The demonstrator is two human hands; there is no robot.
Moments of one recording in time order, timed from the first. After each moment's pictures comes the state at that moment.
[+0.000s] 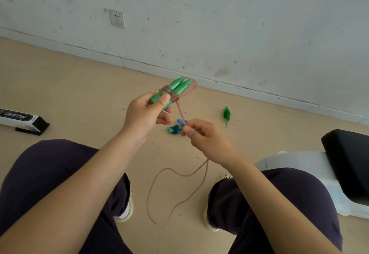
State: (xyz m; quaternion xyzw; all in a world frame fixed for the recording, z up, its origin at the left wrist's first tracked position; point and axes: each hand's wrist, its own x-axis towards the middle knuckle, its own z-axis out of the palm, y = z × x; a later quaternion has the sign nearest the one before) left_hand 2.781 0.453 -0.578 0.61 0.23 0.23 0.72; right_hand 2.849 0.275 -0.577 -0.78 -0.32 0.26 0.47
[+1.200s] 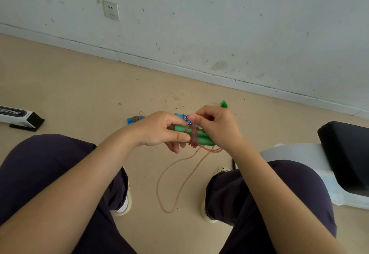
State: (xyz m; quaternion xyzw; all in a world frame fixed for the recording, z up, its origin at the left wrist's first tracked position) left_hand 2.774 0.440 -0.582 0.77 0.00 -0.13 0.63; right_hand 2.865 0.264 -0.564 -0.82 -0.30 0.14 0.46
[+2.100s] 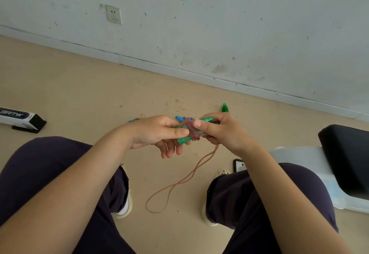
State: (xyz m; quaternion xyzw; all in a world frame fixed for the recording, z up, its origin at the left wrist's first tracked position) left_hand 2.768 0.450 -0.571 0.72 0.02 -0.23 0.66; right_hand 2.870 0.250 -0.550 -0.71 -0.31 0.34 0.53
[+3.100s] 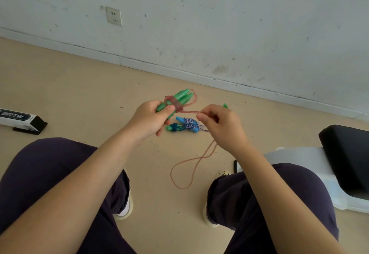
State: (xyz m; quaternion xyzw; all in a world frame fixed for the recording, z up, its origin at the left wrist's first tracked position) left_hand 2.783 0.453 -0.585 0.75 0.24 0.07 0.61; right_hand 2.872 0.260 -0.562 -0.84 -0.32 0.08 0.43
